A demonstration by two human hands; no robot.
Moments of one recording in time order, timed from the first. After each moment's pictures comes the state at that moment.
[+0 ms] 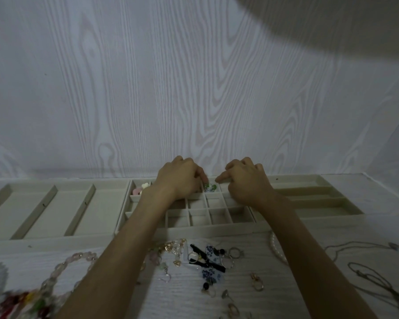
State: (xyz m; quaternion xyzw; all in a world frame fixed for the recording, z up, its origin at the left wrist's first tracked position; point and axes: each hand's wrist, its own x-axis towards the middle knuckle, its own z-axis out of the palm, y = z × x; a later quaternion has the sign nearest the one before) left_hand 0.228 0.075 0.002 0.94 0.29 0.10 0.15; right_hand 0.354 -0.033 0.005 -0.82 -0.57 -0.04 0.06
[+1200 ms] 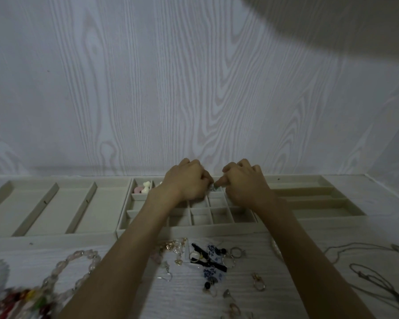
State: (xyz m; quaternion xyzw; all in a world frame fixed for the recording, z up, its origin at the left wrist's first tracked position) left_hand 0.234 0.069 -0.002 0.94 0.28 0.09 0.15; right_hand 0.347 -0.029 0.001 -0.82 -0.58 -0.04 0.03
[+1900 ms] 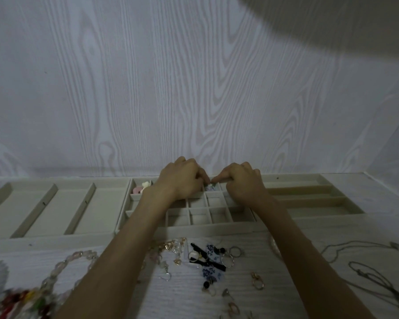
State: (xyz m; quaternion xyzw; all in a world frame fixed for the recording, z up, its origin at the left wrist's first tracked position) left_hand 0.231 0.079 -0.005 0.94 0.27 0.11 0.15; right_hand 0.356 -0.026 -0.009 -0.83 -0.54 0.01 0.18
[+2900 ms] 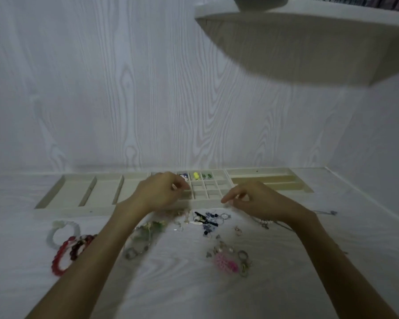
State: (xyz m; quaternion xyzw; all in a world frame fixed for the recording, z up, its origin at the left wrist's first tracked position) left_hand 0.109 0.003 0.033 0.93 0.30 0.12 0.20; right_hand 0.289 -0.163 0.052 -0.77 -0.60 0.14 0.17
